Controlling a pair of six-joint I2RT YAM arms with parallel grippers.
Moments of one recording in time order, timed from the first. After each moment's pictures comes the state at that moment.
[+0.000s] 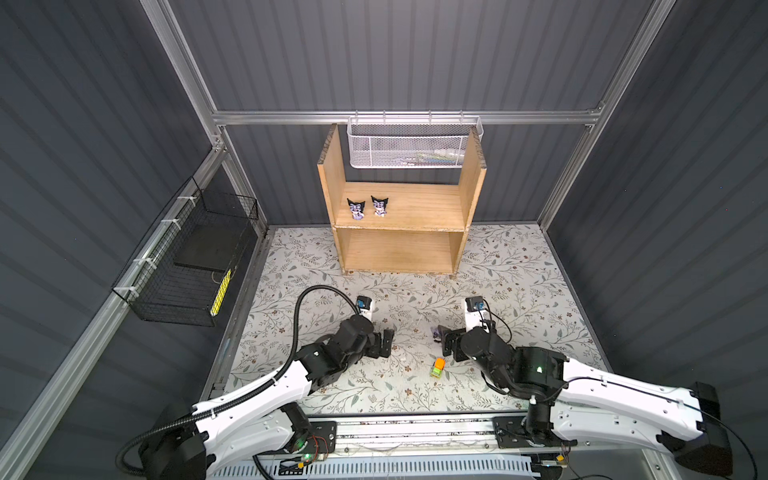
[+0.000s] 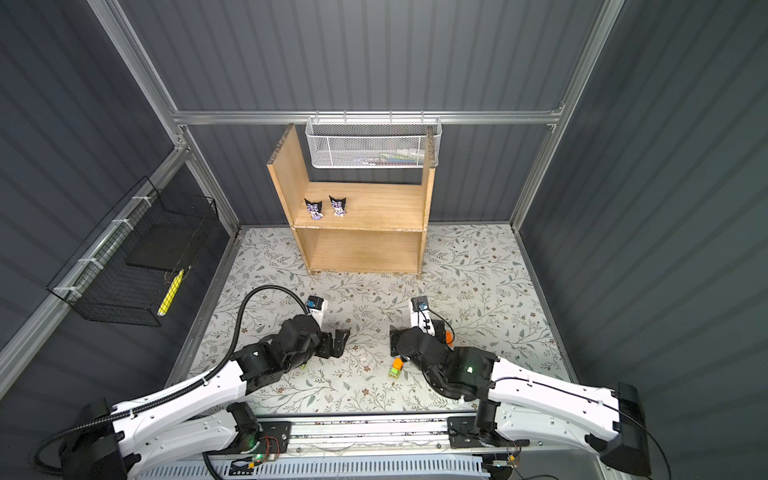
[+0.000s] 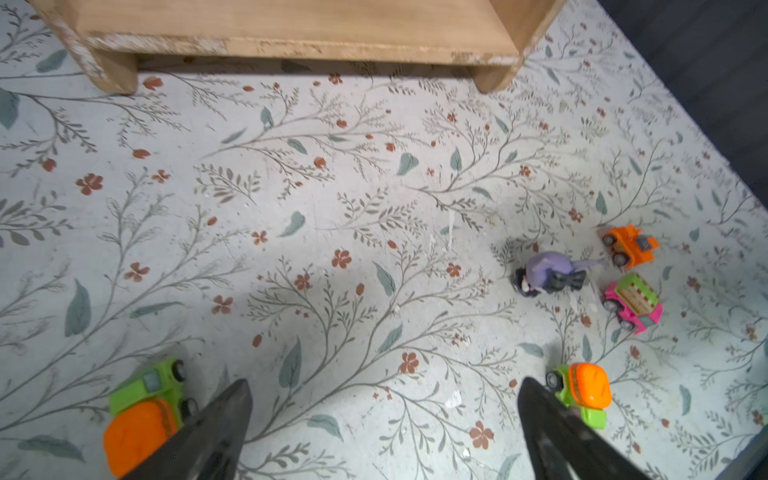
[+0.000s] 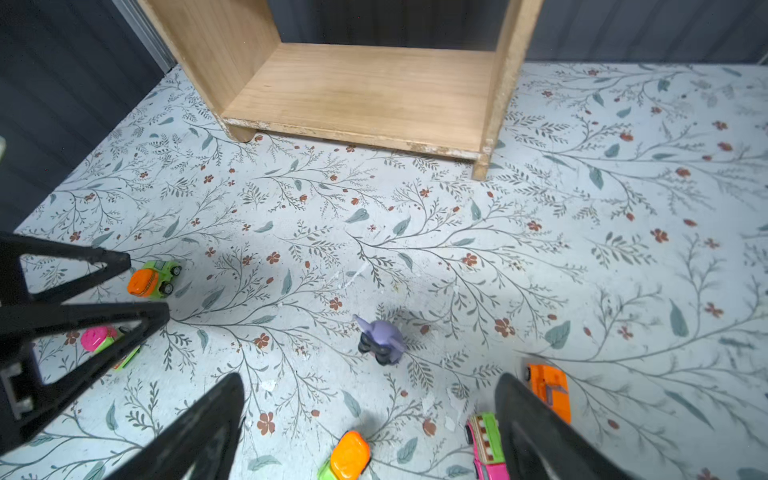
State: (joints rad) left arm -0.94 1.03 0.57 -0.25 -0.28 -0.51; right arm 1.16 0.86 0.69 -0.53 0.68 0.68
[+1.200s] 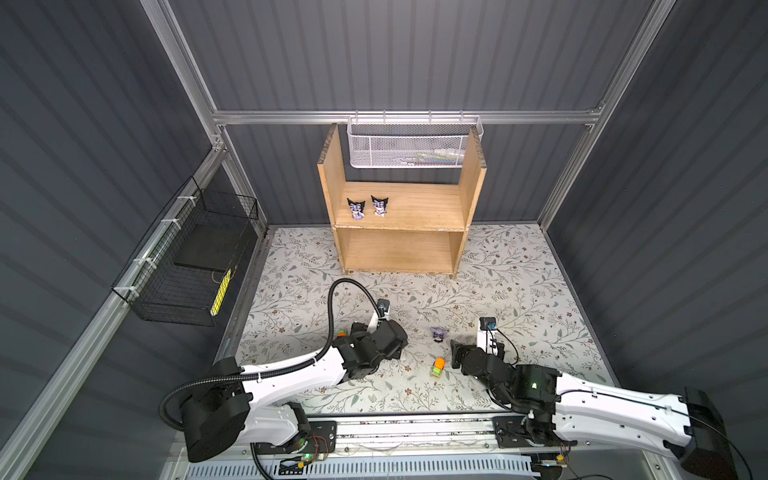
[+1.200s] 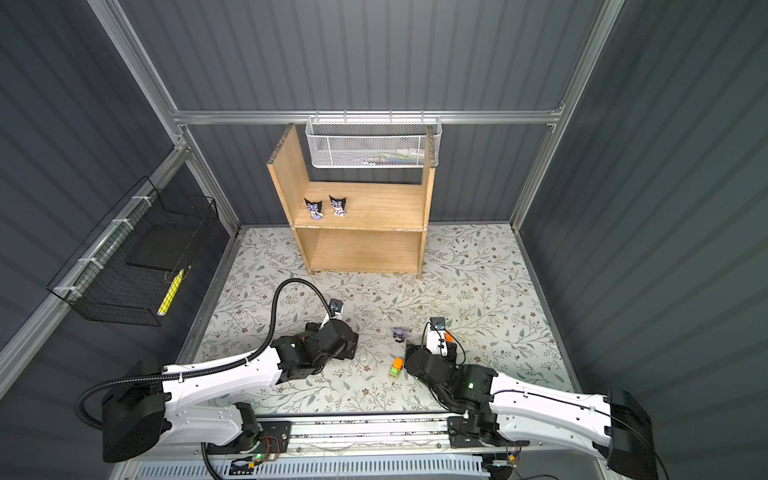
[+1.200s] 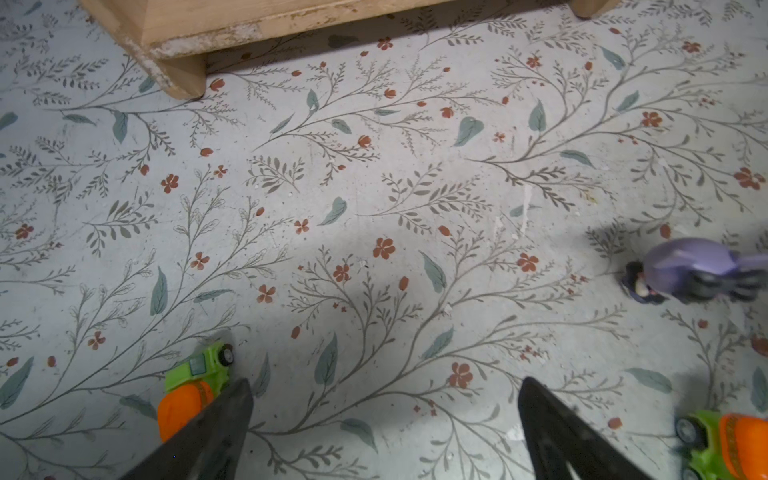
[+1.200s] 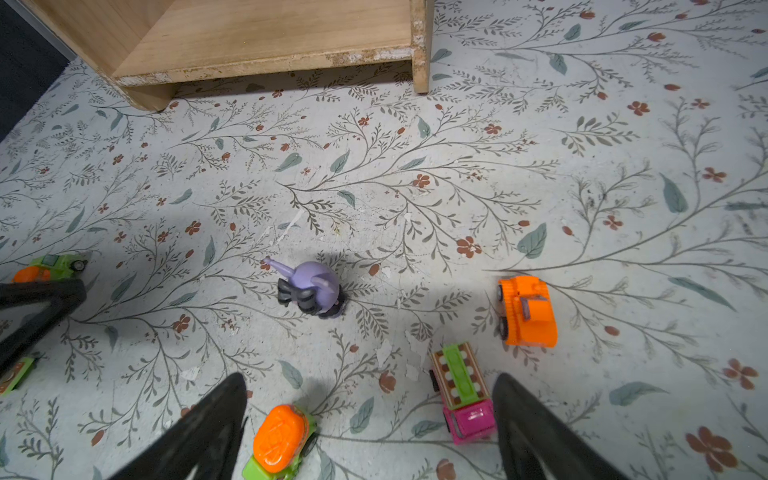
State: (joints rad) left arm -1.01 1.28 0.71 -0.38 -0.54 -0.56; right arm 1.15 0.84 0.44 -0.43 0.73 0.86
